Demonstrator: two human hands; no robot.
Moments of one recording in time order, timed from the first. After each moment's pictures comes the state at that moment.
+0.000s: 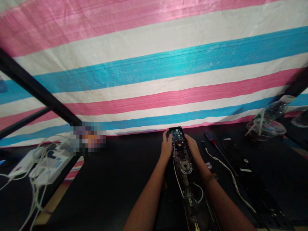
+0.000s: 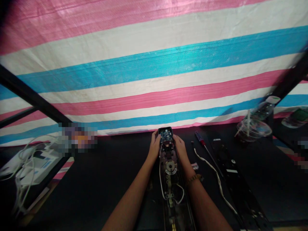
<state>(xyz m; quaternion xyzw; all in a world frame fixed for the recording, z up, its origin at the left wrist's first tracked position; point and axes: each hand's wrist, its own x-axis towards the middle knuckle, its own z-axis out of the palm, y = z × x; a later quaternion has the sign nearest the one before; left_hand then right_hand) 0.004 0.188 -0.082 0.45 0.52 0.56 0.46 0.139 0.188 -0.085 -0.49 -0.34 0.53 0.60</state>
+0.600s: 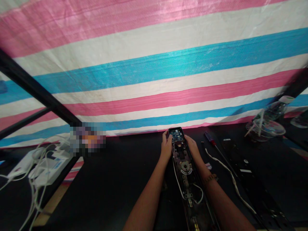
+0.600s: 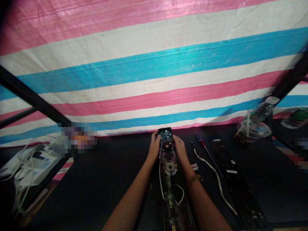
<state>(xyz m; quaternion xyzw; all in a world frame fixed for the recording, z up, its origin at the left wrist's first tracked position) 0.004 0.187 -0.079 0.45 0.53 0.55 0.47 0.137 0.188 -0.086 -0.49 -0.33 0.53 0.61</state>
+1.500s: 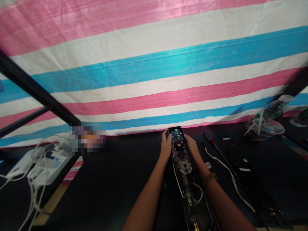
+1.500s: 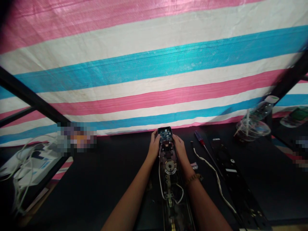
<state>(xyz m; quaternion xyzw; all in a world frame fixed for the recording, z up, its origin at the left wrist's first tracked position) 0.005 0.186 -0.077 0.45 0.52 0.56 0.47 0.137 0.187 -0.083 -0.50 -0.33 0.53 0.61</state>
